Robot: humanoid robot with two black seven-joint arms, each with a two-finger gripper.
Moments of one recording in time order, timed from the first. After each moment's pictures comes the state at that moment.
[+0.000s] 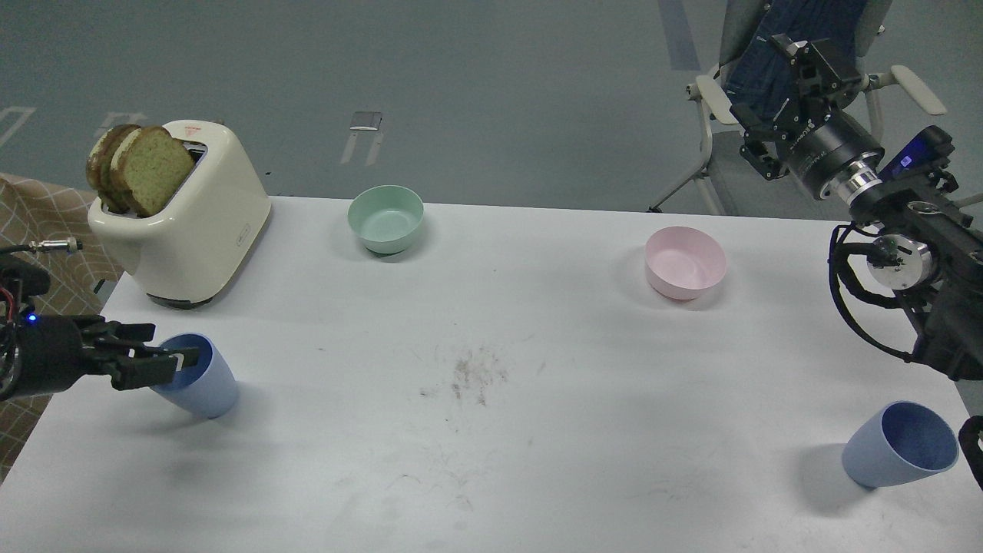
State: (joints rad) left arm -0.72 1.28 -0.08 -1.35 1.60 -0.13 -0.49; right arm 0.99 -0.31 0.47 0.40 -0.31 0.49 0.49
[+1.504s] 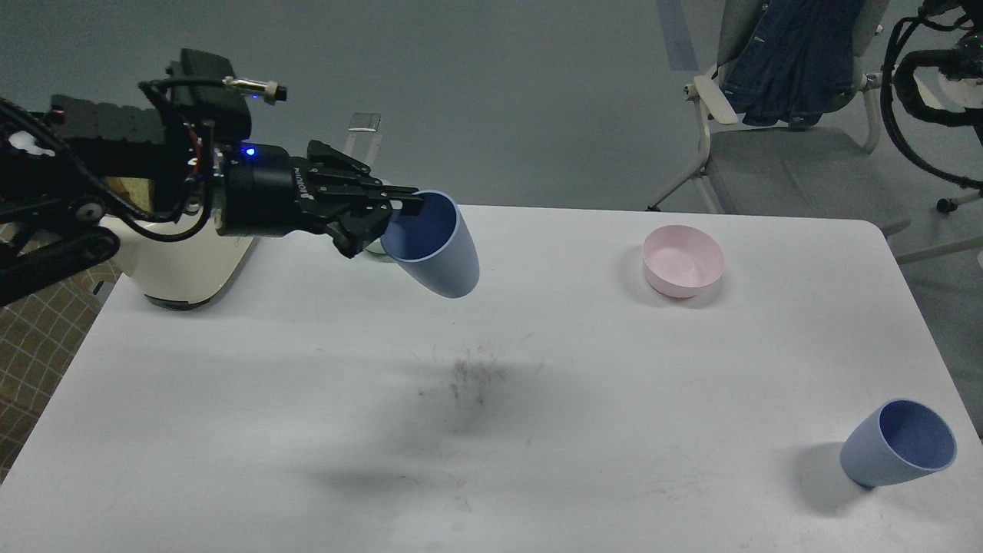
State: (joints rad) left arm -1.22 0.82 -0.19 -1.55 1.74 -0.29 -0.49; right arm 1.42 -0.33 0.38 0.47 -0.31 0.49 0.49
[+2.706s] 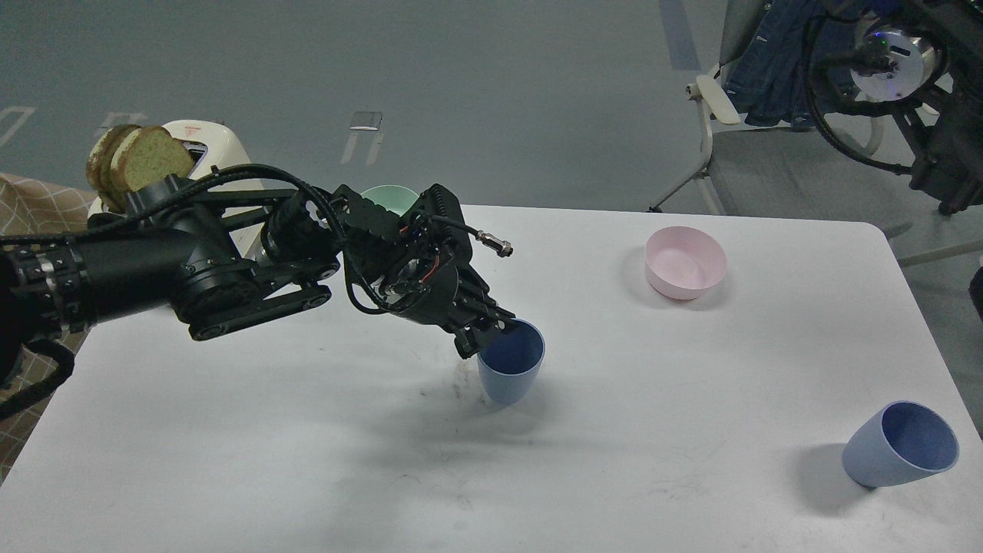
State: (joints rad) left arm -1.20 0.40 -0.02 -1.20 1.98 -0.39 -0.49; right arm 1.42 -0.26 0.33 0.47 -0.31 0.49 0.49
